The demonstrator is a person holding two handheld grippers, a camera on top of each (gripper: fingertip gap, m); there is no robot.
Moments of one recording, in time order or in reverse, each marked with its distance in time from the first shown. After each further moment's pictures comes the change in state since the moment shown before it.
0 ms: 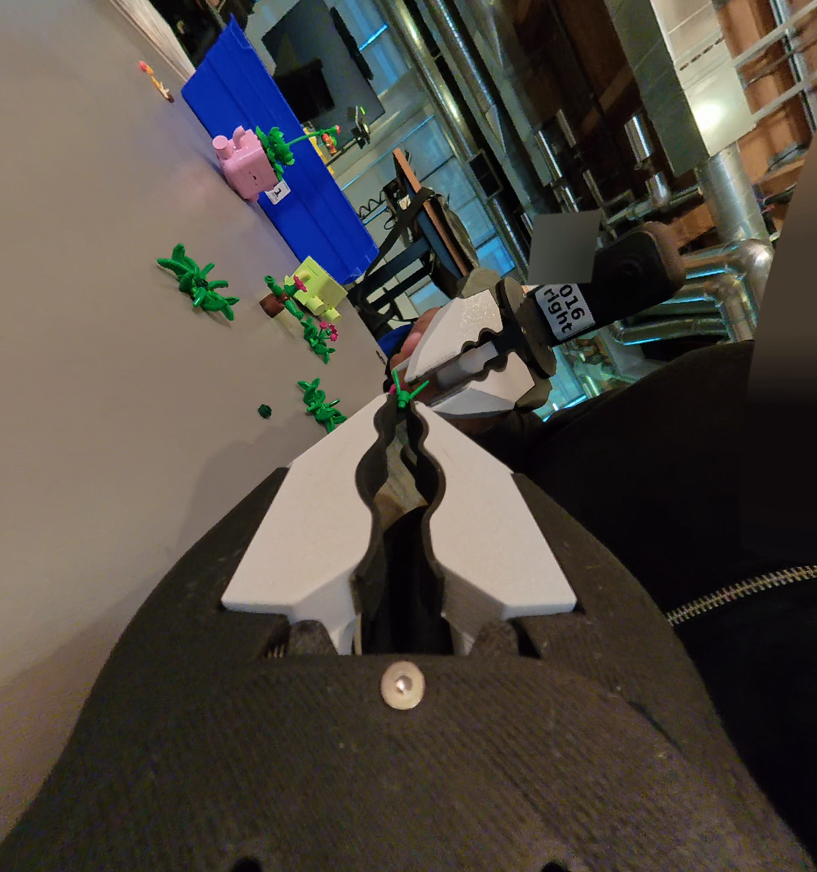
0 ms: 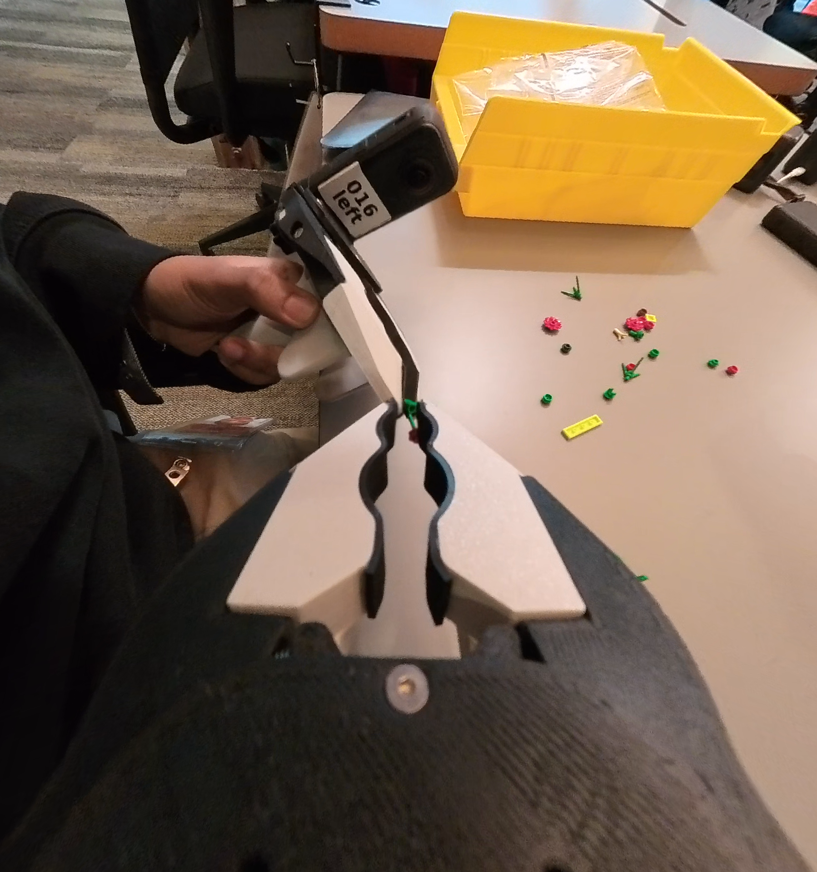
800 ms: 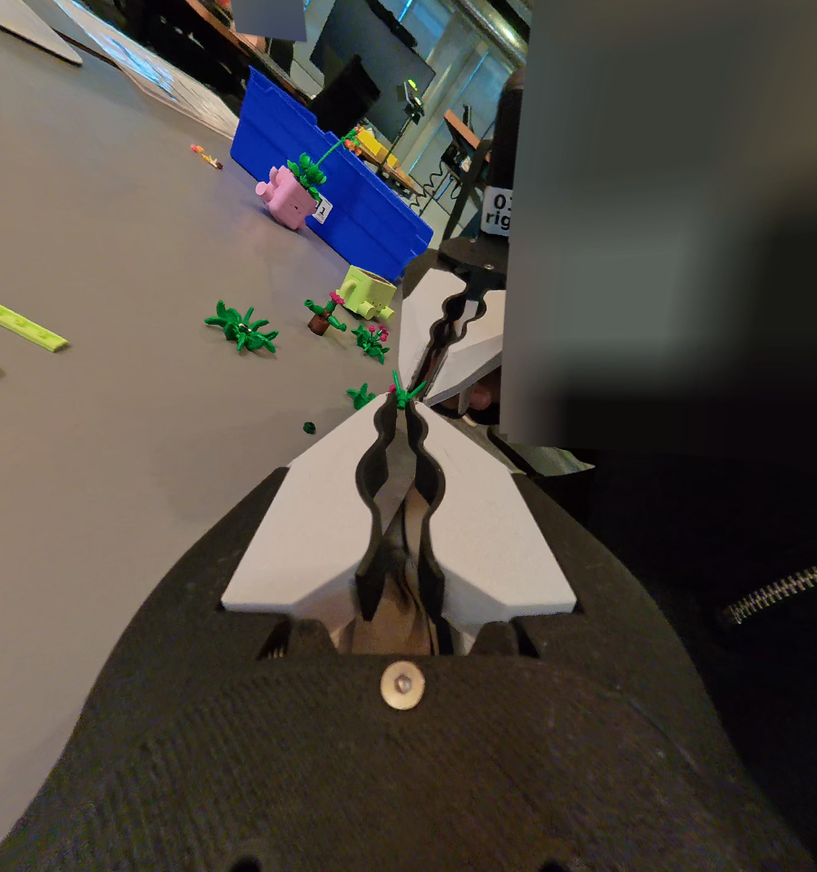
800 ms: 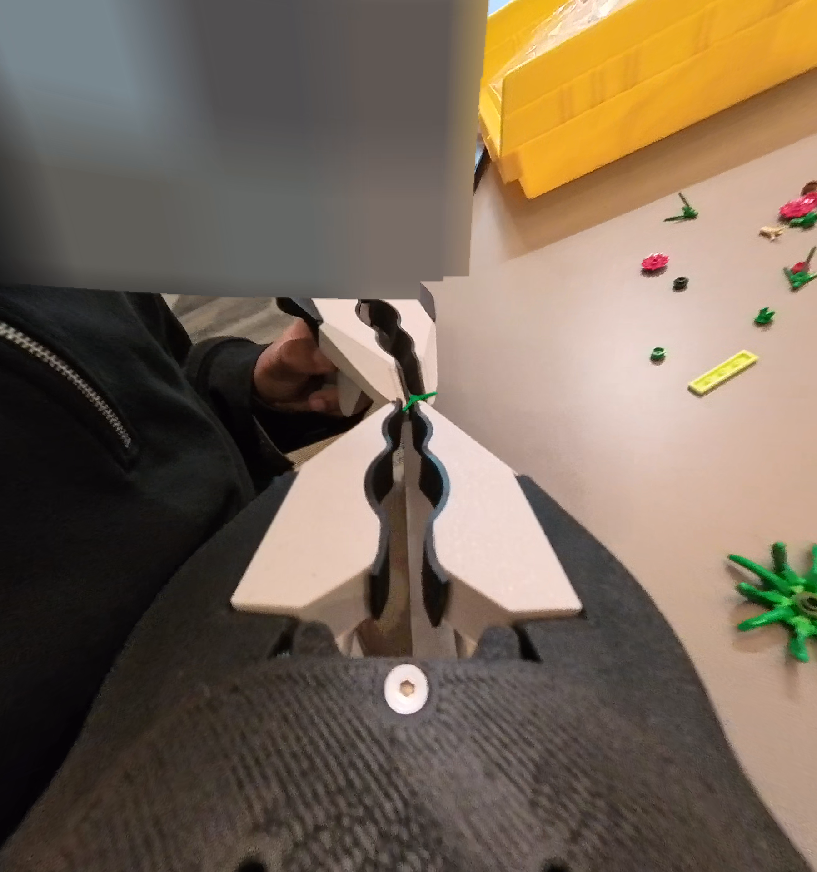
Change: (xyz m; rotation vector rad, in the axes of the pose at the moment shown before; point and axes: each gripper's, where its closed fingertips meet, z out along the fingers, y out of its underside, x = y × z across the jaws) left arm 0.003 0.000 -0.002 -0.054 -0.162 0.319; right arm -0.005 -0.003 0.001 0.089 -0.276 0.463
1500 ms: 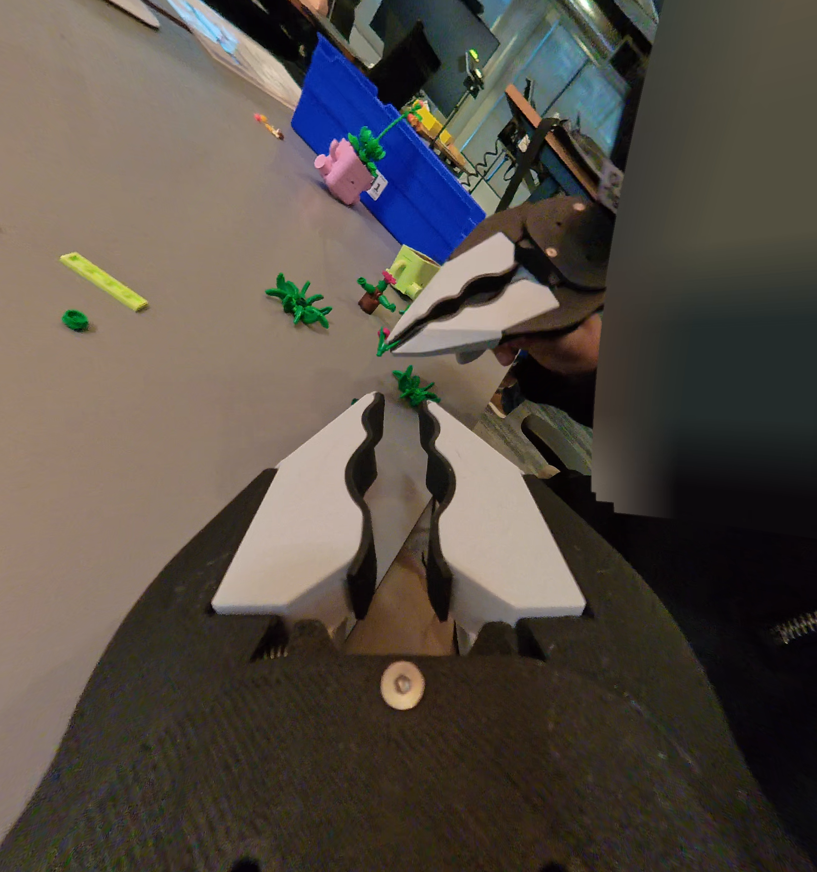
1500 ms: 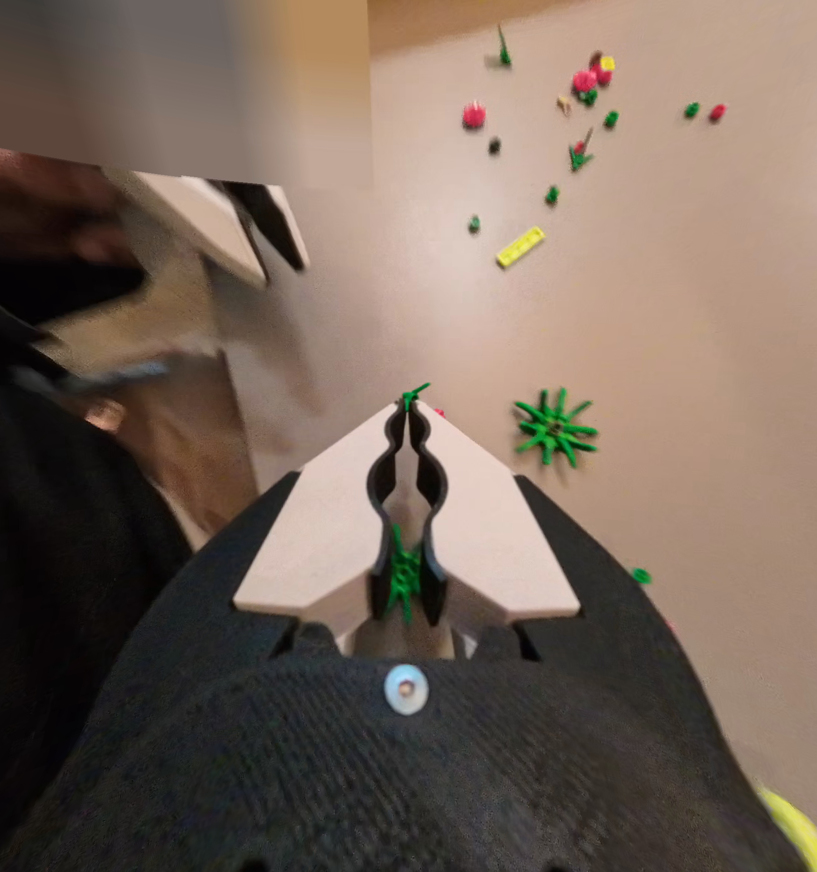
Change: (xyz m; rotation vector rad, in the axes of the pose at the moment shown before) left arm -0.023 0.006 -0.007 -0.042 -0.107 -0.043; right arm 0.062 0.036 -0.042 -0.357 0.464 -0.203
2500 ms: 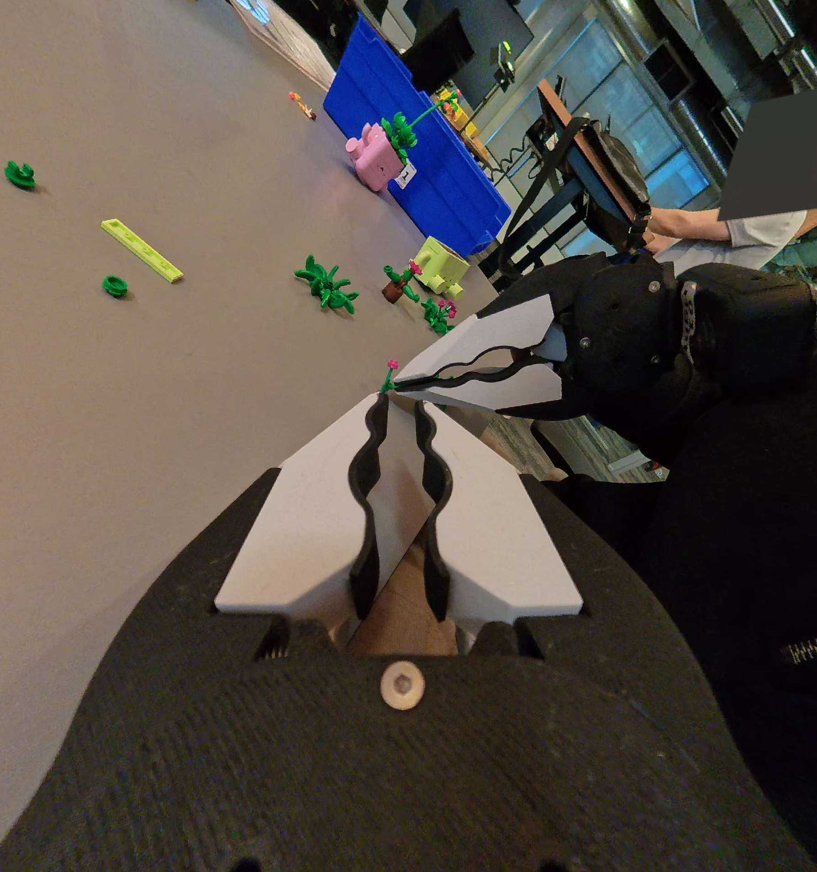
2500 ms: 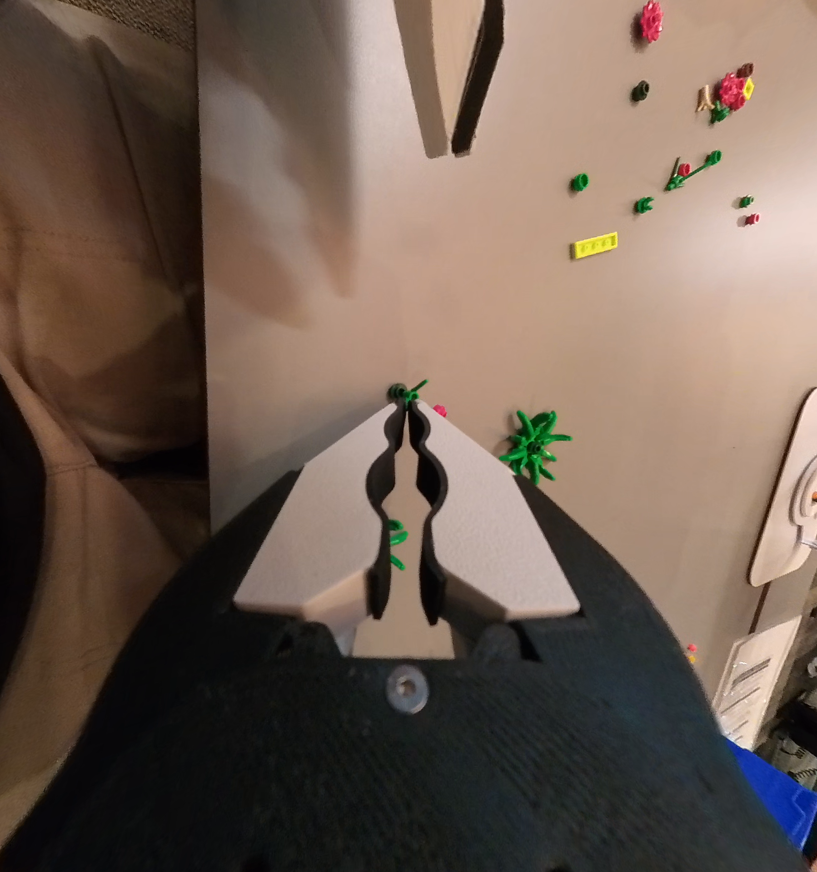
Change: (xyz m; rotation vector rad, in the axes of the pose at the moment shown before) left arm -0.012 0.004 -0.003 -0.017 -0.044 -0.058; right arm -0.011 0.030 0.020 -0.336 0.191 -0.602
